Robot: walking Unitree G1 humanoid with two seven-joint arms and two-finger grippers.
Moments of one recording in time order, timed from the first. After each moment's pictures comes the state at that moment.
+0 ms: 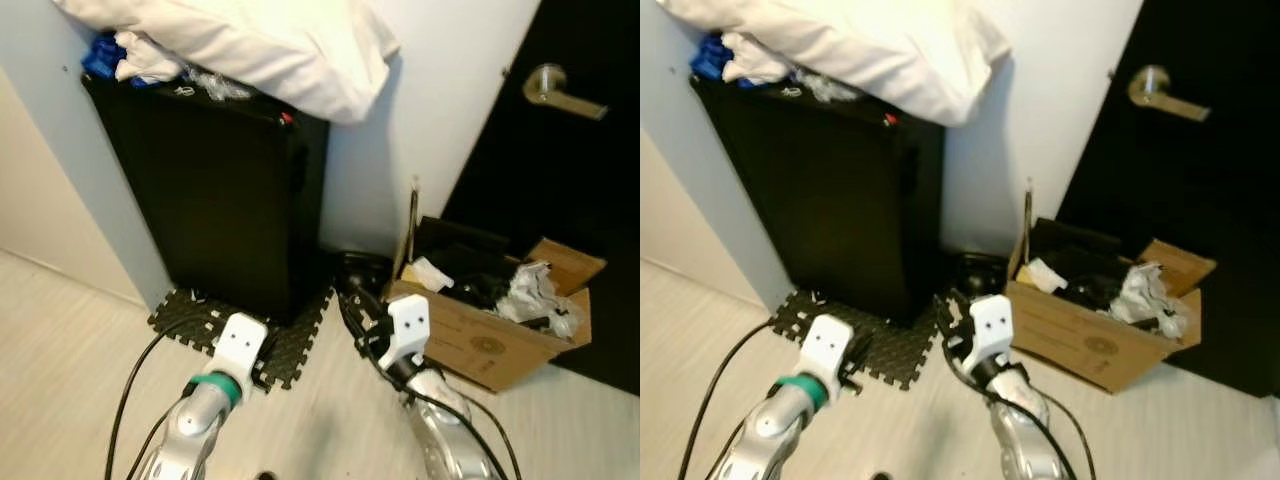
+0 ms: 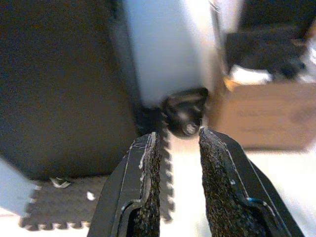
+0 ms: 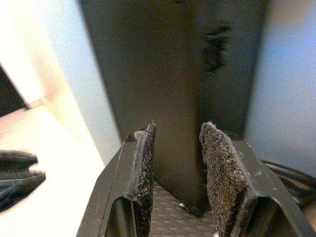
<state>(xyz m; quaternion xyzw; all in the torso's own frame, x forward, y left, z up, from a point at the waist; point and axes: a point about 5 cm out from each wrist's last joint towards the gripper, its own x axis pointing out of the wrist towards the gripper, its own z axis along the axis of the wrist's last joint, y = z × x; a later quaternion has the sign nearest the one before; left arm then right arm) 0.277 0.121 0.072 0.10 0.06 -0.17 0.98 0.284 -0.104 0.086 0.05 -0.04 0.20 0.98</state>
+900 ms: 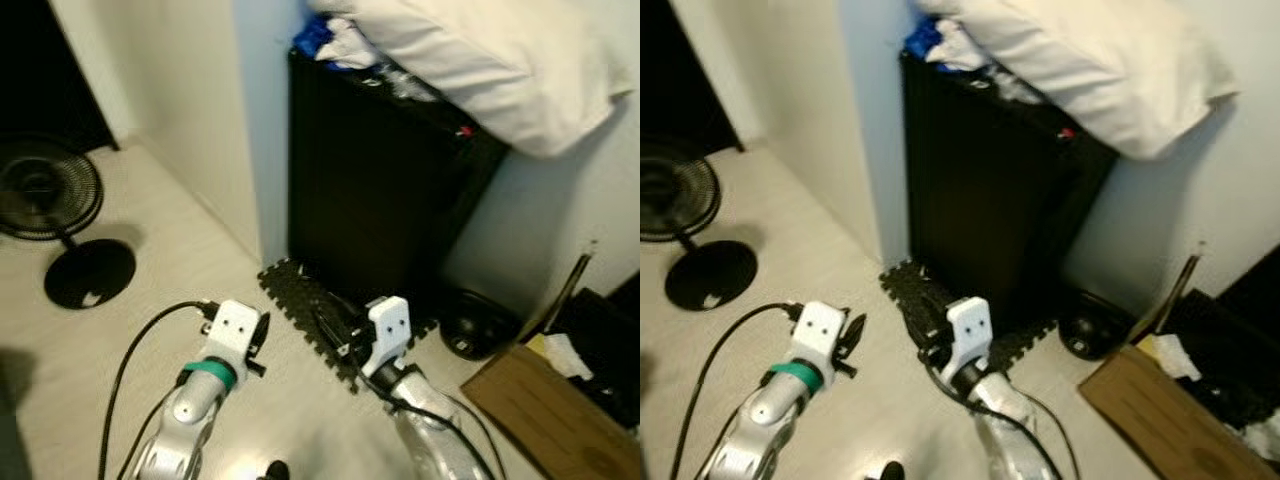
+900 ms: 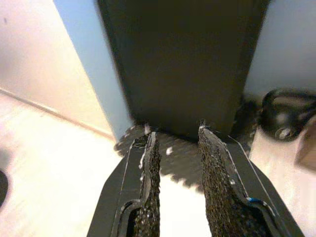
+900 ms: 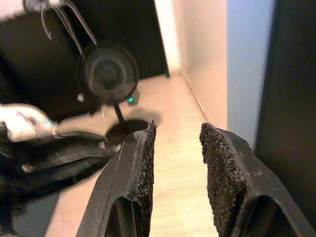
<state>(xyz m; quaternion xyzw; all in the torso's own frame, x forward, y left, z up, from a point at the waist) 0.279 0.117 0.079 0.10 0.05 -0.15 0.98 0.267 -0.088 0.089 0.07 -0.02 0.28 0.96</state>
